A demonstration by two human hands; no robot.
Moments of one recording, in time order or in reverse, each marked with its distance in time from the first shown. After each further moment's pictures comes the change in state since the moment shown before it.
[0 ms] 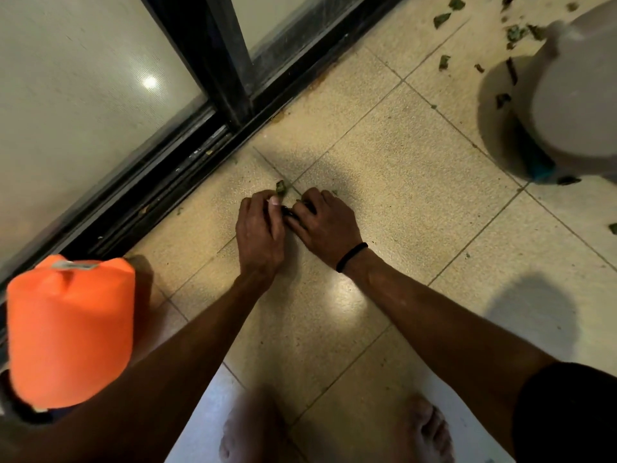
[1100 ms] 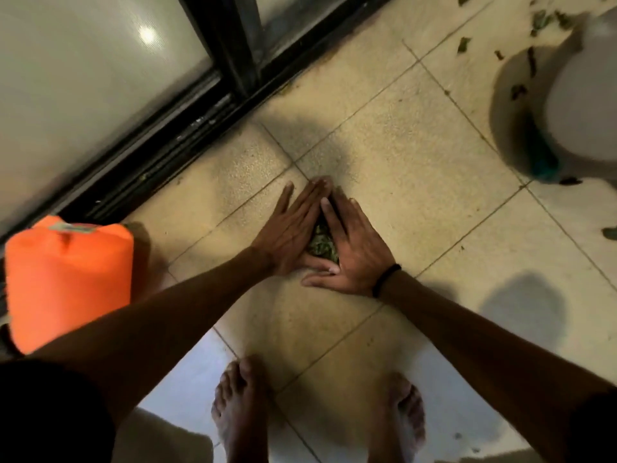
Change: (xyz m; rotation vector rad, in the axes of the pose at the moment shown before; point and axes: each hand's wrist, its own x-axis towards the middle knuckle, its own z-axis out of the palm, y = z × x) left_hand -0.014 0.003 0.008 0.497 -0.688 0.608; right_hand -0.067 0.014 -0.065 0.244 -0.503 0.019
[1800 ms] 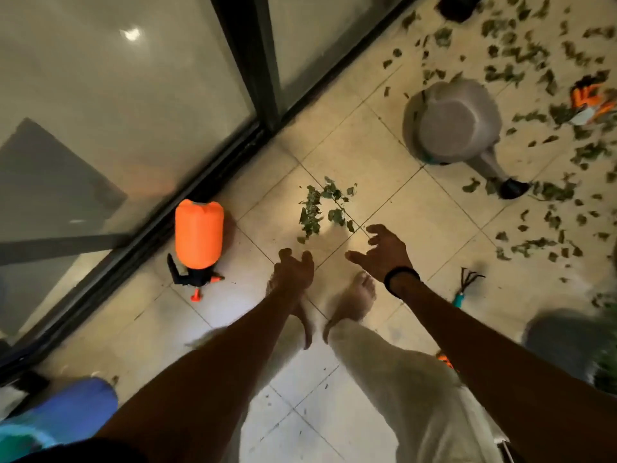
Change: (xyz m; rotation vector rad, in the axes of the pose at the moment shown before) left_hand -0.195 0.202 -0.265 -0.867 -0.311 -1.170; right_hand -0.129 -0.216 -0.295 0.610 -0.130 1.074
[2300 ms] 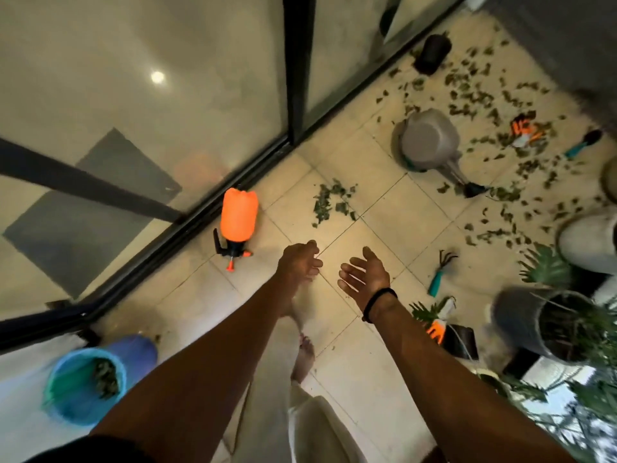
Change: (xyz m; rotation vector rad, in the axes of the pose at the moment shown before) left_hand -0.235 -0.073 -0.103 -0.616 -0.264 0.059; right_hand -0.282 -0.040 0.045 1.126 -0.019 0.507
